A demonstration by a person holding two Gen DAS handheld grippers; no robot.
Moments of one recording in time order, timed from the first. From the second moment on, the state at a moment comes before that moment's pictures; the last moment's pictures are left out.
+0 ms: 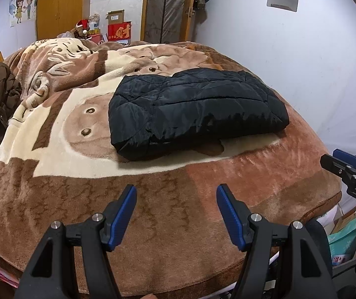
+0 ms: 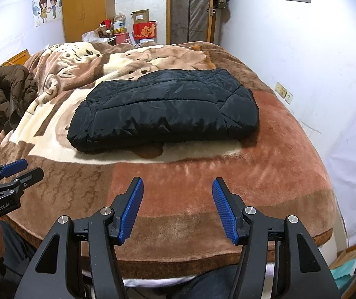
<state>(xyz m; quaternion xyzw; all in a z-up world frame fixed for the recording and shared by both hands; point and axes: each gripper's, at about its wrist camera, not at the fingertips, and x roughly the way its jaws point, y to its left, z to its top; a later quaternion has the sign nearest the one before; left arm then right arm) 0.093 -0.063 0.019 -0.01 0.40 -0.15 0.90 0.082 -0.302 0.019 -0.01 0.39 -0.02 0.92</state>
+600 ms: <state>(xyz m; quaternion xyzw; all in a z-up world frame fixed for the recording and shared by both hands) 0.087 -0.064 0.021 0.00 0.40 -0.15 0.90 0.080 -0.302 0.020 -0.02 0.39 -0.02 0.92</state>
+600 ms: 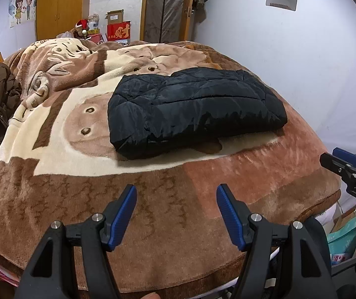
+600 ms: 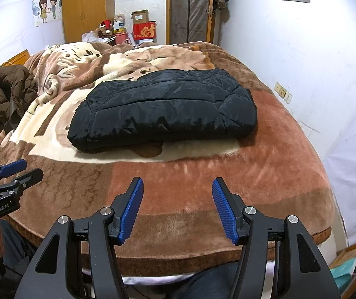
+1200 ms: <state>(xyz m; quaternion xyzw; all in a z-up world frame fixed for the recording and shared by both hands) 0.087 -0.070 0.013 0.00 0.41 -0.15 0.90 0.076 -0.302 0.017 -0.02 0.40 -0.02 0.92</state>
